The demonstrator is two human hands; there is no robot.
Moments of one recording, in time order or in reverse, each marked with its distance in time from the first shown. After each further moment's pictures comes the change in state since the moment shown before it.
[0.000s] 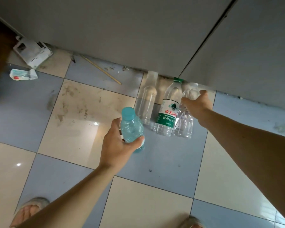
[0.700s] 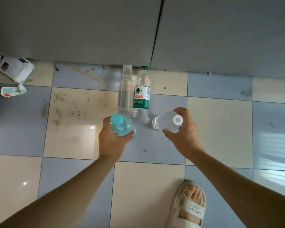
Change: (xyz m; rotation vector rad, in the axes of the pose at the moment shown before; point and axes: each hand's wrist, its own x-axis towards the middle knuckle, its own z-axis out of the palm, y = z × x) left_hand -0.036 0.021 -0.005 0.060 -0.037 -0.051; right_hand -0.181 0.086 -0.017 0.209 0.042 -0.312
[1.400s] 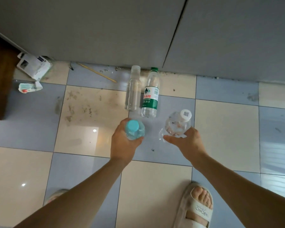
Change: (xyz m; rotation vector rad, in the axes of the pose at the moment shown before) left_hand -0.020 -0.011 -0.010 -0.053 -0.075 0.092; right_hand -0.021 0.015 0.024 0.154 -0.092 0.212
